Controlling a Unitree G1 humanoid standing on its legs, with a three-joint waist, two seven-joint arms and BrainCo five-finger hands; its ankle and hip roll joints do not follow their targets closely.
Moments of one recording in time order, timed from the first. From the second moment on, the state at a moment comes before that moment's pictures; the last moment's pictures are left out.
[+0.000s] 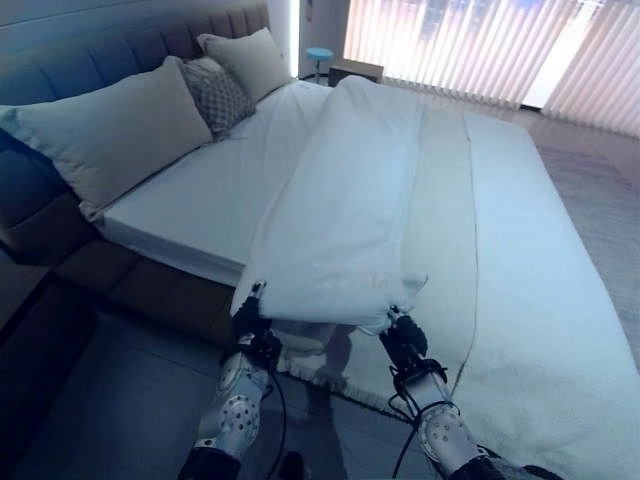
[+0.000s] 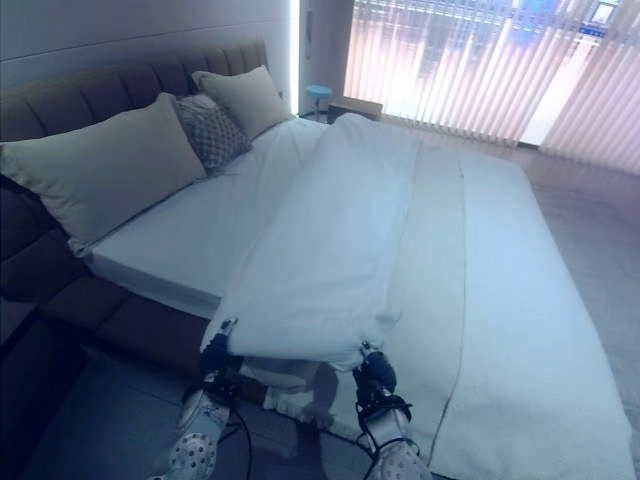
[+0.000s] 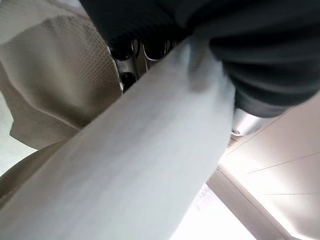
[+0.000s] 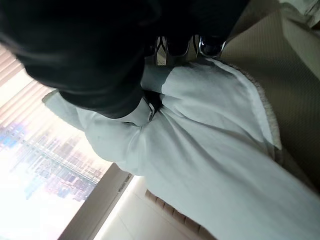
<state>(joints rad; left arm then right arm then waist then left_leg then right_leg) -0.08 0.12 -0.17 0.19 -0.84 -0.10 0.24 -0.04 -0.08 0.29 0.24 1.16 -0.17 -0.20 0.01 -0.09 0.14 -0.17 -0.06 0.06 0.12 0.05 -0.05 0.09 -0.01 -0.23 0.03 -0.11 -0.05</state>
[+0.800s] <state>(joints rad) -0.03 0.16 -0.15 0.27 -0.84 -0.10 0.24 -0.03 -0.03 0.29 0.30 1.07 -0.14 -0.18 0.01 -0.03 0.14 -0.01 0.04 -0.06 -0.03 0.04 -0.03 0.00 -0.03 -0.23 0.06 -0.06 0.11</state>
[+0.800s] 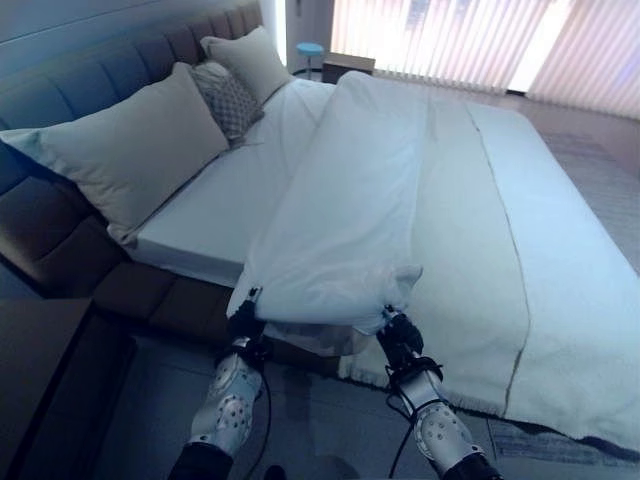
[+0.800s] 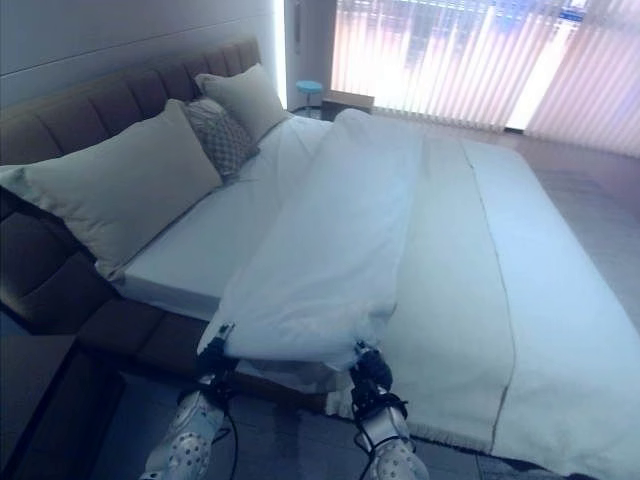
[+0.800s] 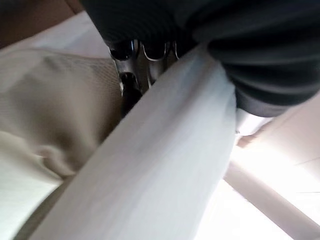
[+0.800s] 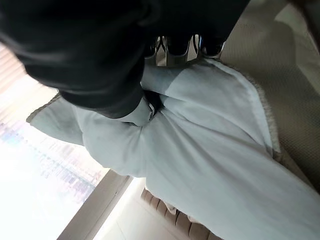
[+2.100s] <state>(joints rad) -0.24 0.06 -0.19 0.72 -0.68 -0.12 0.28 -0.22 -0.05 0.28 0.76 1.05 -0.15 -0.24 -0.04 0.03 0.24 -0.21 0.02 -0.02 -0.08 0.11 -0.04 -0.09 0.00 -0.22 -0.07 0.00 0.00</state>
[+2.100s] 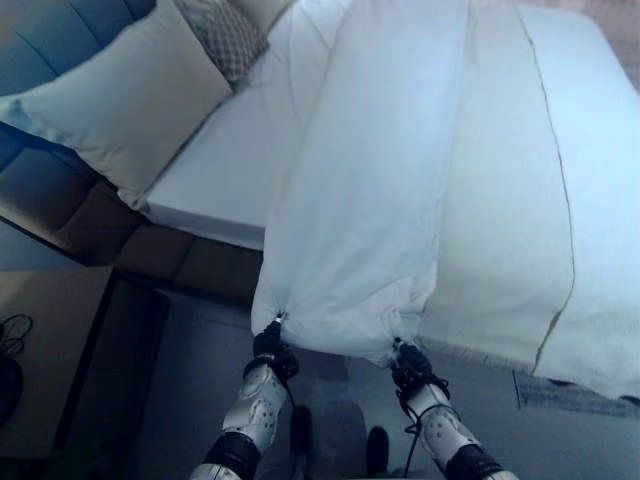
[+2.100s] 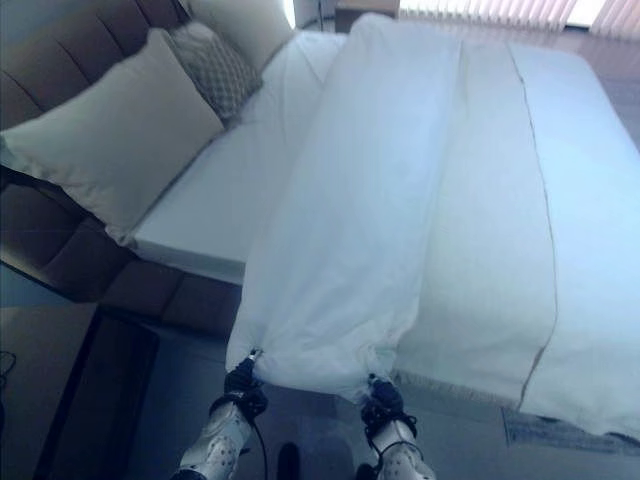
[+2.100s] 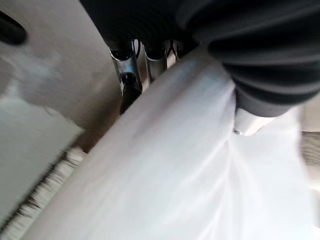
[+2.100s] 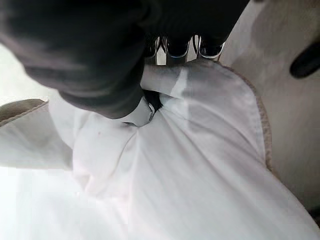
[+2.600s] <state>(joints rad) -0.31 0.19 -0.10 1.13 -0.67 -0.11 0.29 -0.32 -0.17 0.18 1.16 0.88 -0.13 -0.28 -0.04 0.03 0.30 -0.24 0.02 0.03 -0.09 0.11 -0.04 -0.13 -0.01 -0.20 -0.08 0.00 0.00</state>
